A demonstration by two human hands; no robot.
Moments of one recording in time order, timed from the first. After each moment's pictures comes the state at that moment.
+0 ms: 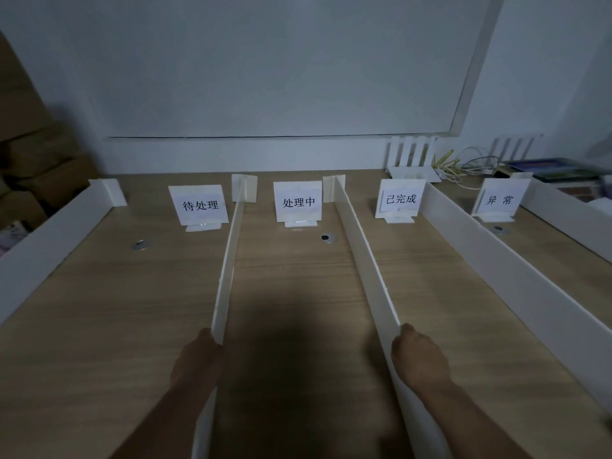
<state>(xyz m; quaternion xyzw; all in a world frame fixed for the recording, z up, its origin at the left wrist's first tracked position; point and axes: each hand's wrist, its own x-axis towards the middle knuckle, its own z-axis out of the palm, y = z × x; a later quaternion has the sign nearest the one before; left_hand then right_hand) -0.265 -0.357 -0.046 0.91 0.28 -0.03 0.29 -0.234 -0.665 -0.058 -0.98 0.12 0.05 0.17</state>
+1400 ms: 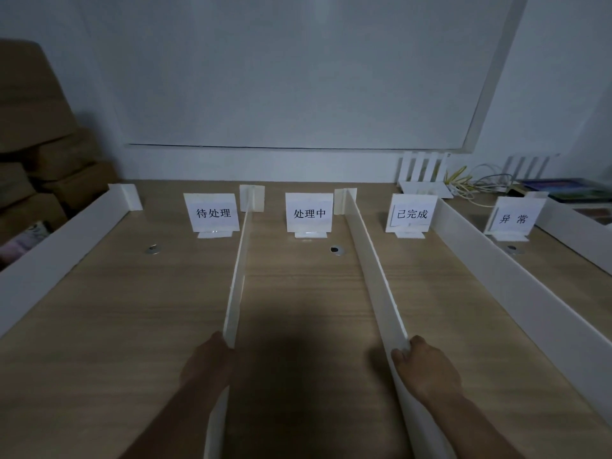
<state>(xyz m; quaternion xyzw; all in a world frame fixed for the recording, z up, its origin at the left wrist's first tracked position) -0.266 -0.361 -0.035 0.90 0.27 -0.04 0.35 -0.225 -0.667 -0.055 -0.97 0.12 0.04 0.19</state>
